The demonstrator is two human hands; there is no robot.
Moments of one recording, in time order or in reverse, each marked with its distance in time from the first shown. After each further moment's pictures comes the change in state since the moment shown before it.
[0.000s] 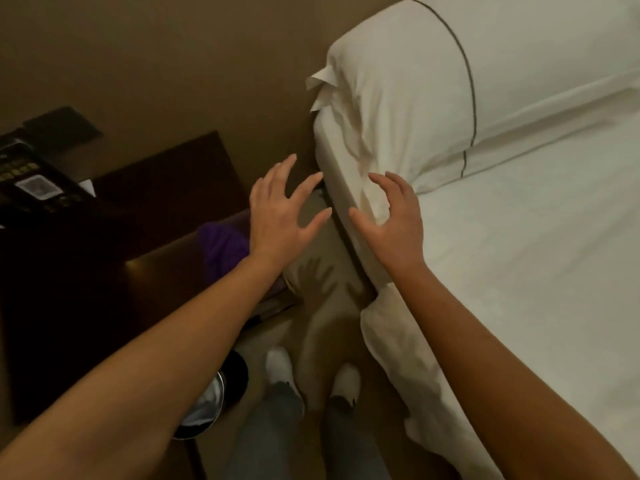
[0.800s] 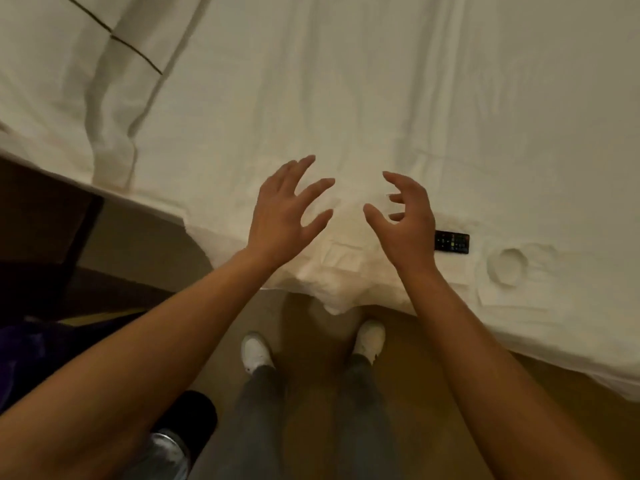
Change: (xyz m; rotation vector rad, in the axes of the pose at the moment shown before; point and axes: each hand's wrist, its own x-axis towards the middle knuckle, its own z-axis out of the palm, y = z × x) left_hand -0.140 0.316 0.165 -0.344 -0.452 0.809; right_hand -0.310 0.202 -0.201 0.014 0.677 0.676
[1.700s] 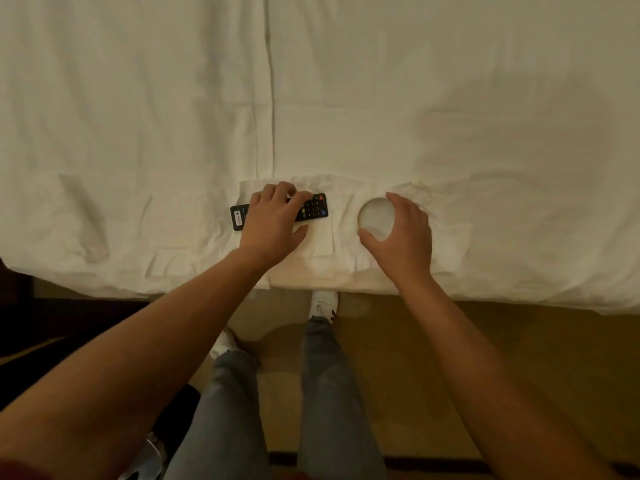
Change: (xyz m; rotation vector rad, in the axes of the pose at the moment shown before) left_hand 0.062 0.240 0.208 0.181 -0.505 0.052; right_hand 0.001 0.272 -0.216 -0.349 -0.110 0.364
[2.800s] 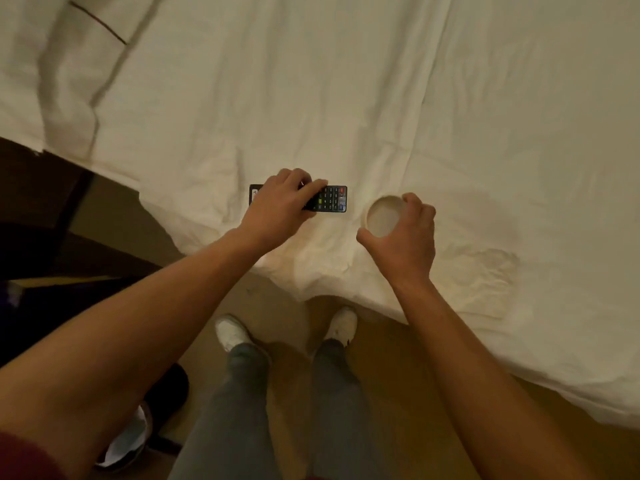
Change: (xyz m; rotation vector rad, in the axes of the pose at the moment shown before) left_hand -0.106 -0.163 -0.111 -0.113 0.220 -0.056; right_hand -0.048 -0.212 0.061 -0.080 0.070 -0.188
